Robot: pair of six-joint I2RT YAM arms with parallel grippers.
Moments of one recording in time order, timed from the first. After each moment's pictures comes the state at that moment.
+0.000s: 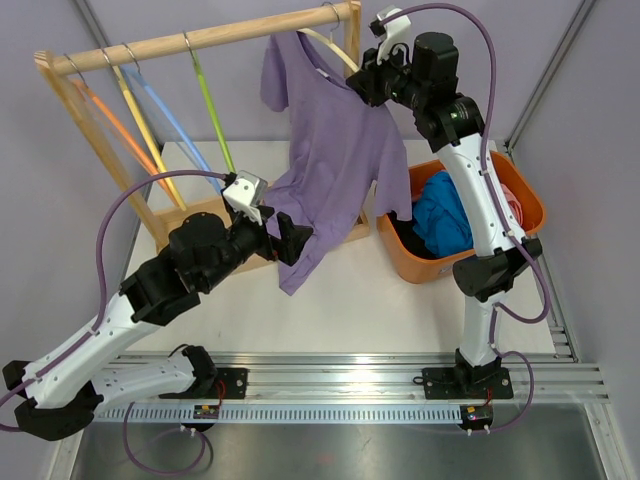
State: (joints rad) left arm -0.94 0.89 1.18 -0.46 -0.26 -0.25; right arm 0.41 1.99 2.49 -0.59 -0.31 -0.09
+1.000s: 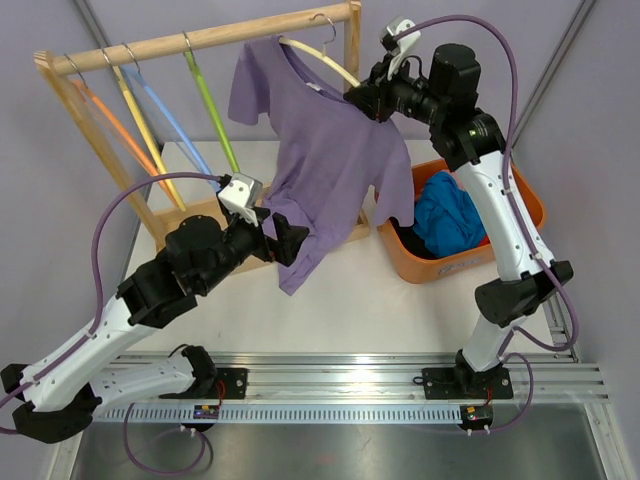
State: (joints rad) left arm -0.93 0.87 1.17 -0.46 -0.28 -0.25; right arm 0.41 1.79 2.24 -0.44 -0.49 -0.04
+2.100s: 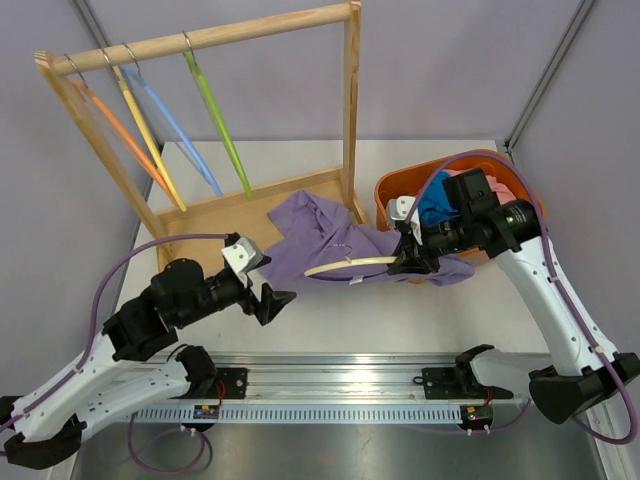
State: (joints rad) left arm -0.93 0.58 0.85 -0.54 0.02 -0.07; right arm 0.40 1.18 1.42 -1.23 -0.89 -0.85
